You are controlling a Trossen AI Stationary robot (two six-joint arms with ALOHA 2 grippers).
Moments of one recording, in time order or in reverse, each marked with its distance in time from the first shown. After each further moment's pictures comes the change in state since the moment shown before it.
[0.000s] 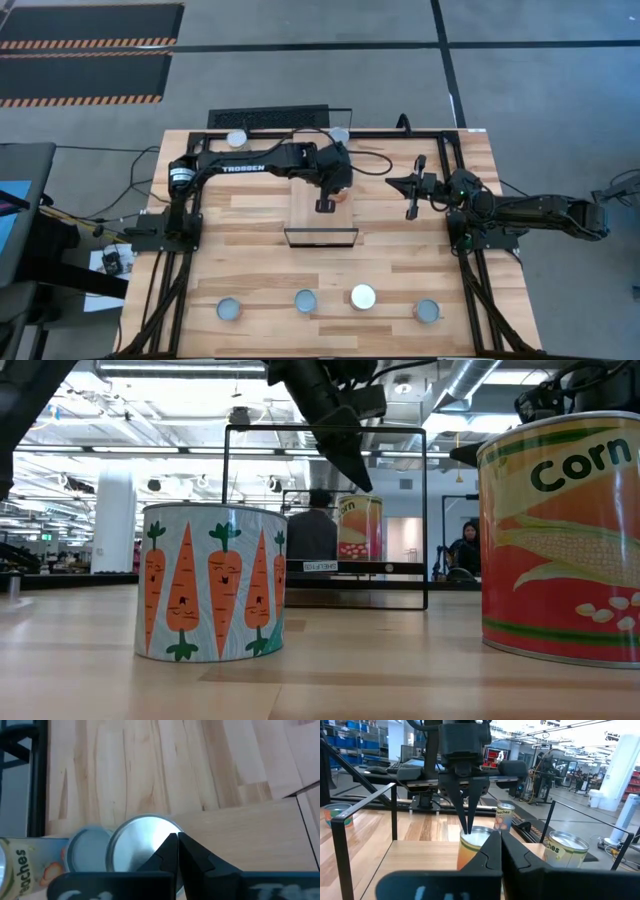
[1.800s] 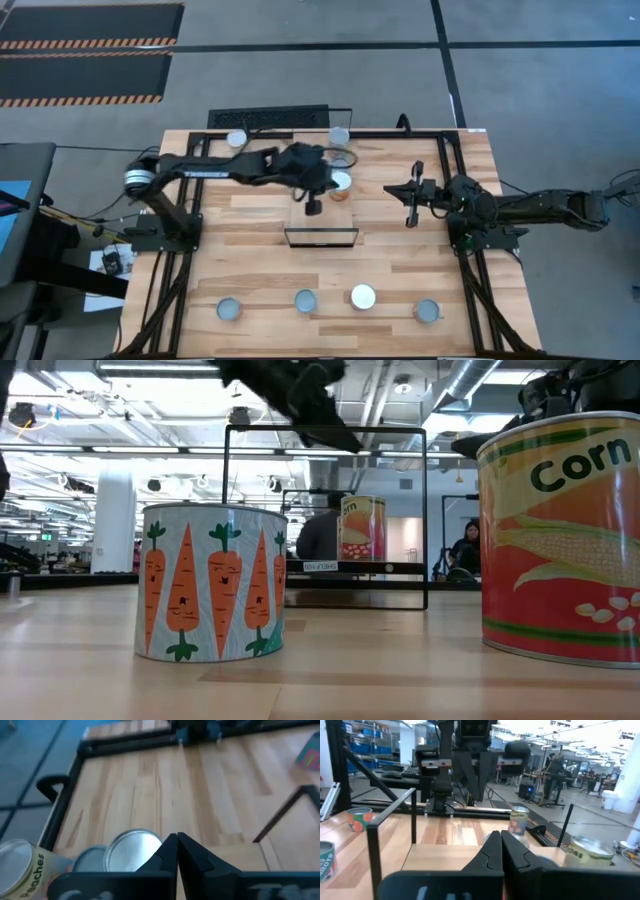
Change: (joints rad) left arm -0.005 -0.336 -0.482 0.515 0.078 -0.124; right arm 0.156 0.000 0.000 0.005 0.100 0.018
